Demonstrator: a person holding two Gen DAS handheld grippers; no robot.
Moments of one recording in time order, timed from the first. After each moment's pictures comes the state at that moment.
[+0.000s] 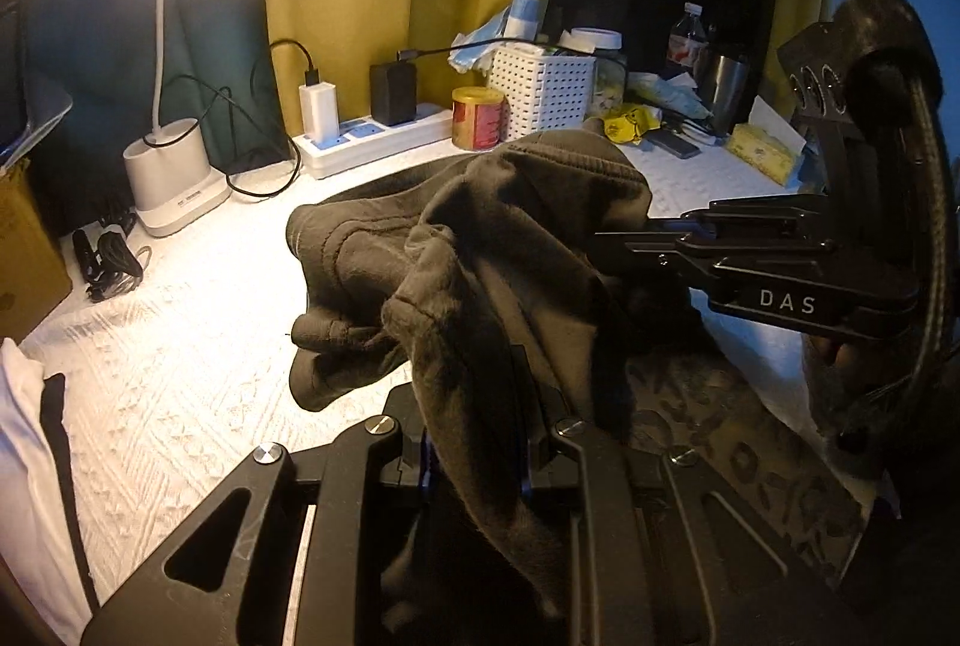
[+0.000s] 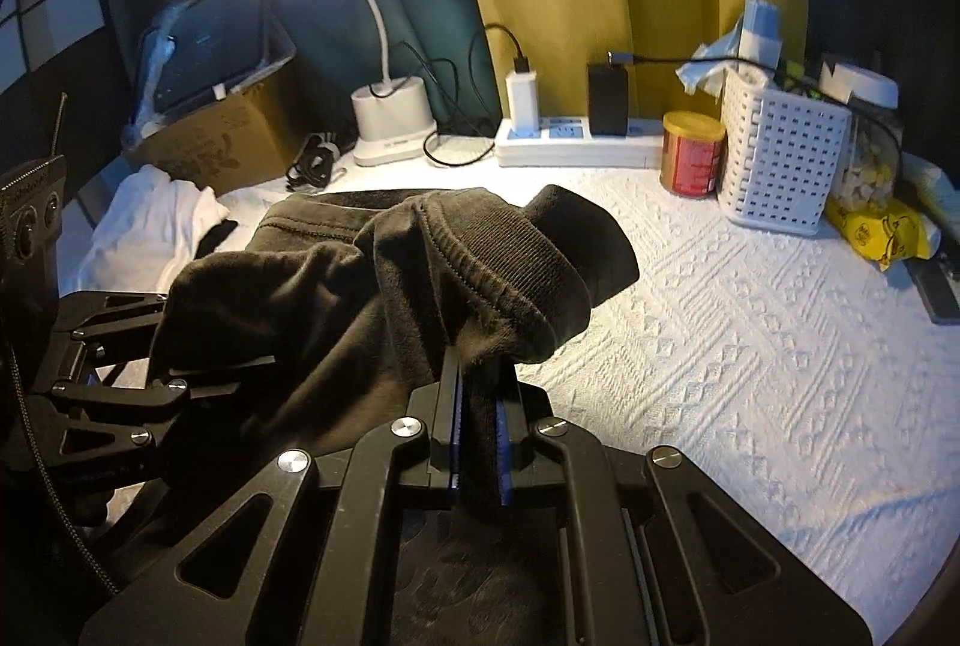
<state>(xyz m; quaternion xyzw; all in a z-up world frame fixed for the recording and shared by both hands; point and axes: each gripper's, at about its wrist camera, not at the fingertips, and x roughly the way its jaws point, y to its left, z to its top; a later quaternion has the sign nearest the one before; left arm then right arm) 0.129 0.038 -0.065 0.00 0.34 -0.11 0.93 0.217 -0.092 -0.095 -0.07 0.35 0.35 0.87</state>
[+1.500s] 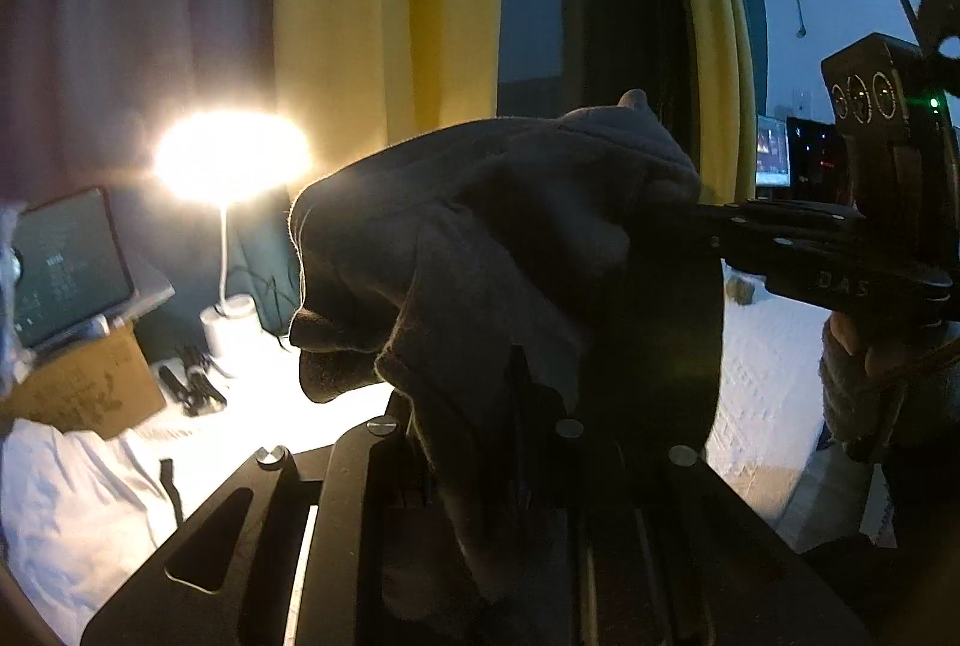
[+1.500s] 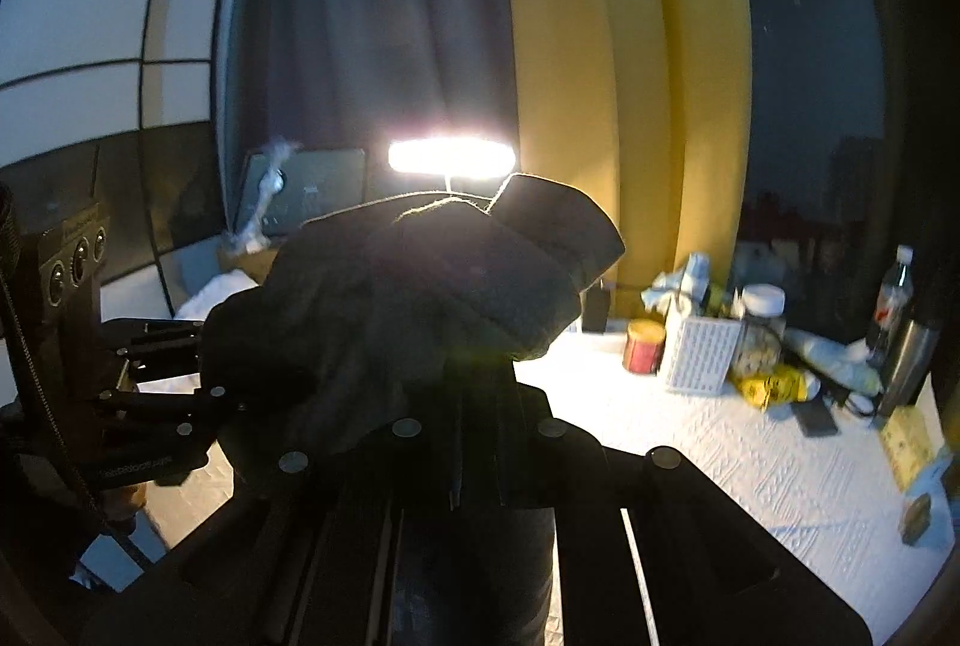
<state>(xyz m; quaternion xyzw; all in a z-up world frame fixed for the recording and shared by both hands) 0.004 0.026 0.035 0.04 0.16 -0.11 0.98 0.053 -0.135 0.043 -0.07 0.14 0.35 0.92</state>
